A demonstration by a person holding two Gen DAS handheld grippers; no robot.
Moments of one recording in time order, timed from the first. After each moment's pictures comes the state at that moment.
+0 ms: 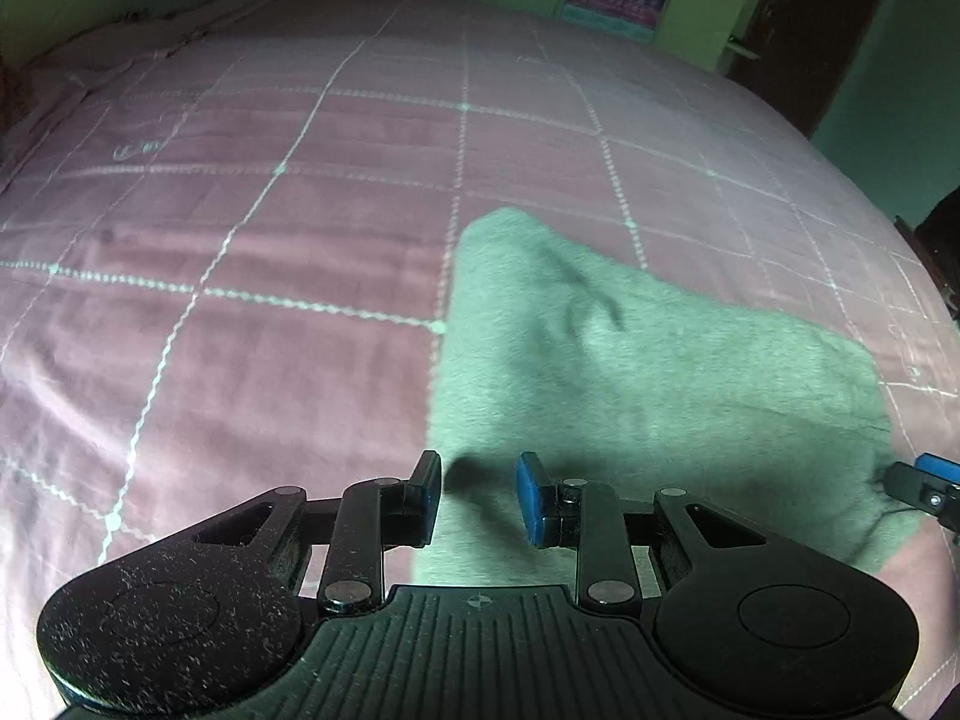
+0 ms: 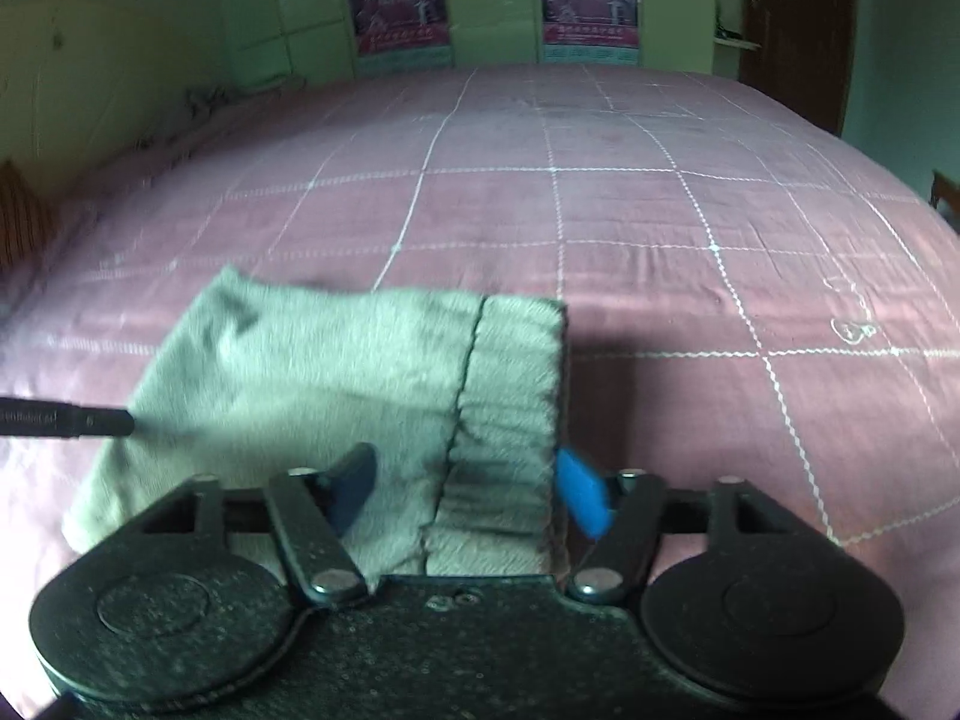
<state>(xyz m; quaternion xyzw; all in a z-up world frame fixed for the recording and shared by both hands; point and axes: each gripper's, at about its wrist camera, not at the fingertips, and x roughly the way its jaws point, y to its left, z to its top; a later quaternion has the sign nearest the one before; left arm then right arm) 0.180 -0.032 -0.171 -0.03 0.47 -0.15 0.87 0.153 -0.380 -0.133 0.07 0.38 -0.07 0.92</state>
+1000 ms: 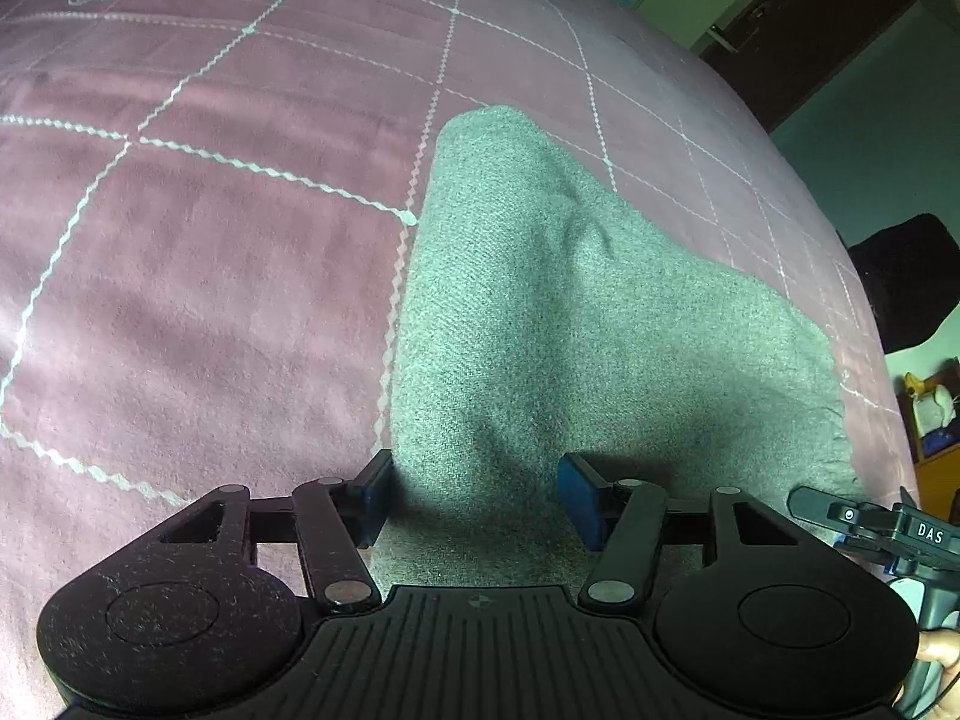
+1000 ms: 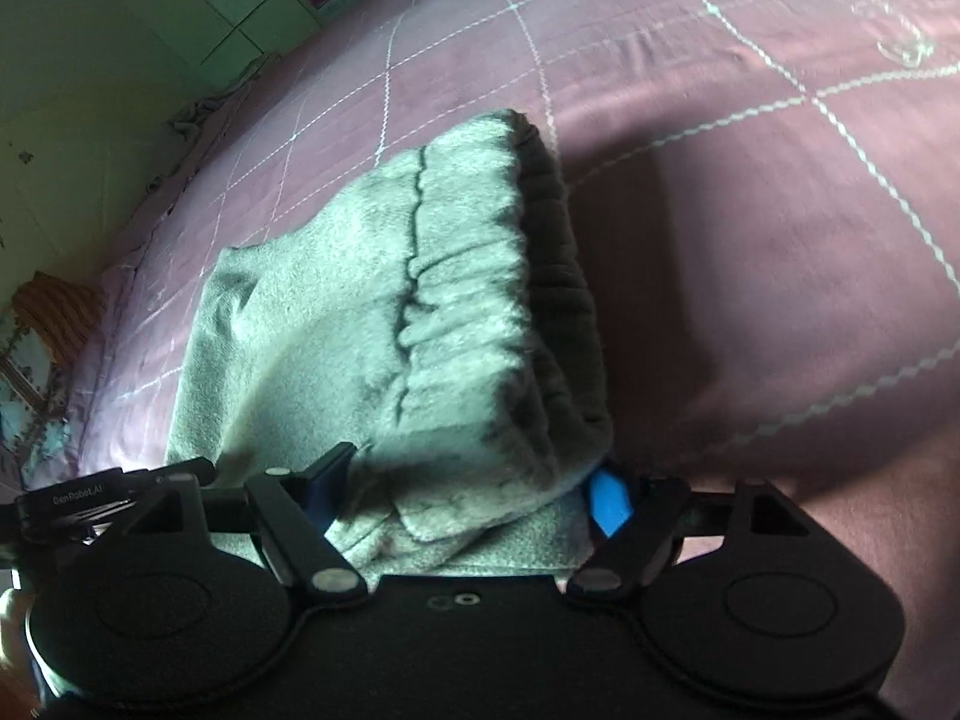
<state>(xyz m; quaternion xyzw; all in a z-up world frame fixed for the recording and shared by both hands) 0.189 -0.018 -0.216 -0.13 0.52 -0.22 0.81 0.153 -0.428 -0.195 0.29 0.46 -0.01 0.84</state>
